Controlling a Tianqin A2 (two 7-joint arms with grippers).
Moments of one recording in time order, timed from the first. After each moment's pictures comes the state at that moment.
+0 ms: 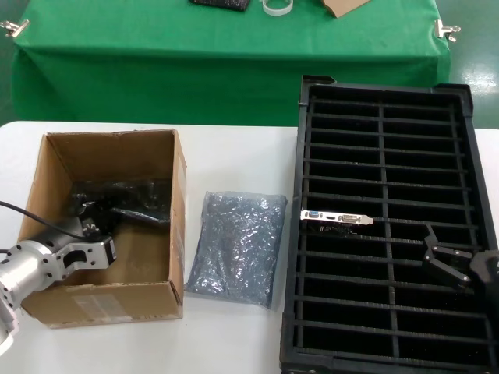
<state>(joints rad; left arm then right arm) -1.03 -0.41 2.75 -0.04 -0.05 -0.61 -1.27 0.05 0.30 -1.62 1.59 1.75 -0.04 0.04</state>
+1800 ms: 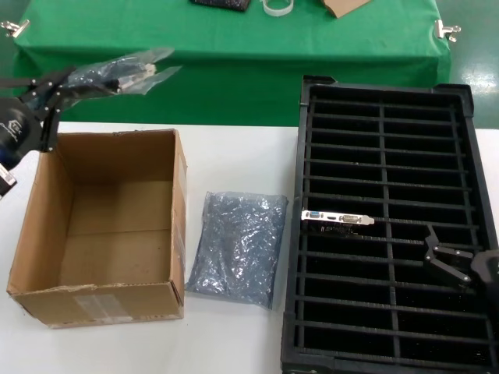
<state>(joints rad) -0.90 -1.04 2.66 -1.01 -0.53 -0.71 -1.13 0.05 0.30 -1.62 1.59 1.75 -0.04 0.04</state>
